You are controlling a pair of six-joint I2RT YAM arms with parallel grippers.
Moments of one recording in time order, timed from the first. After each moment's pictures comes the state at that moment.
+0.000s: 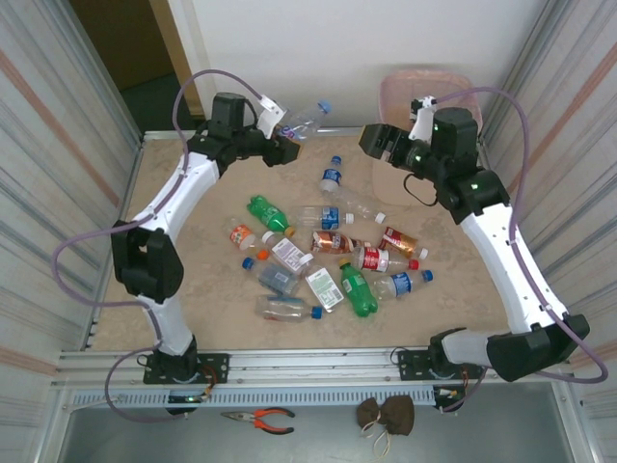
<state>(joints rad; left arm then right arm) -0.35 1.82 1.74 -0.43 0.67 0.22 0.34 1.29 1.48 -0.48 -0.30 0.61</state>
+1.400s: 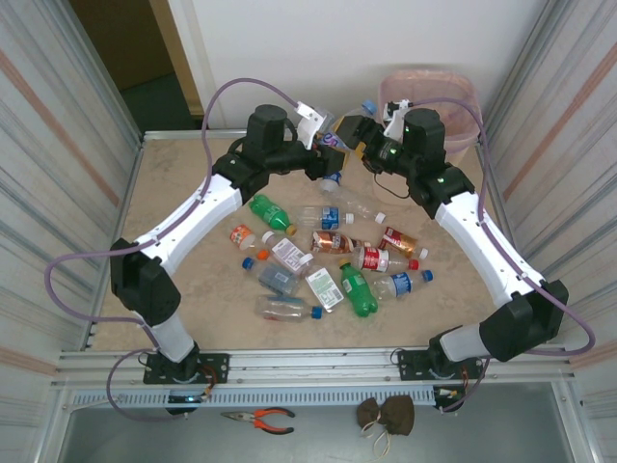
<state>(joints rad) -0.61 1.71 1.67 -0.27 0.50 -0.08 0.40 1.40 1.41 -0.22 -0.40 0.99</state>
